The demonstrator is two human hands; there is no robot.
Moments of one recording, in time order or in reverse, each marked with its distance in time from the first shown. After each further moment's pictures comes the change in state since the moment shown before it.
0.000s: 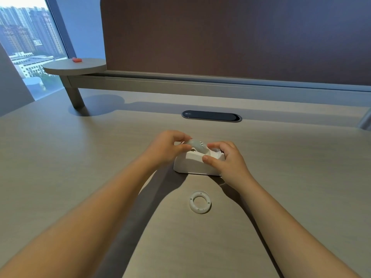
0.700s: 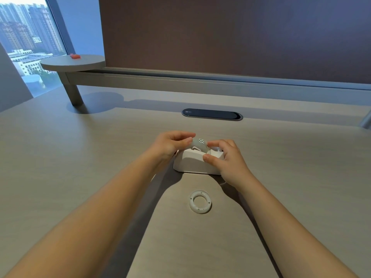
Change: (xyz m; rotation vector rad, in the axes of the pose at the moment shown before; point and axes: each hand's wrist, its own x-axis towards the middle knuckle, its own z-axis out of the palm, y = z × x) left_hand 0.002 -0.001 0.009 -0.680 -0.052 -0.192; right_hand 0.000 -0.002 0.000 -0.016 -0.046 0.022
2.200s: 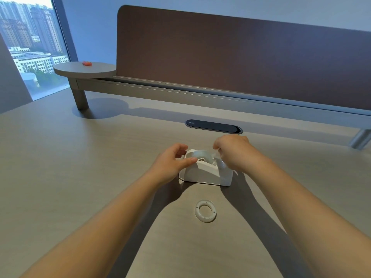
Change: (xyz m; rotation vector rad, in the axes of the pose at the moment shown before) left_hand -0.019 -0.009 -0.012 0.354 0.076 0.057; right_hand 0.023 -0.060 -0.024 -0.828 -0.183 -0.043
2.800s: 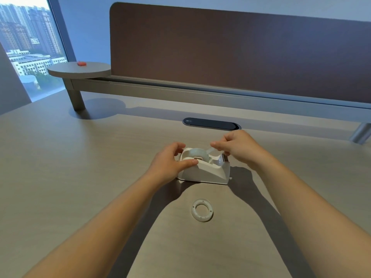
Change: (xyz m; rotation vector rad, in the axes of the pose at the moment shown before) left_hand 0.001 0.003 0.007 0.110 0.066 0.030; right_hand 0.004 0.024 0.001 0.652 0.031 0.082
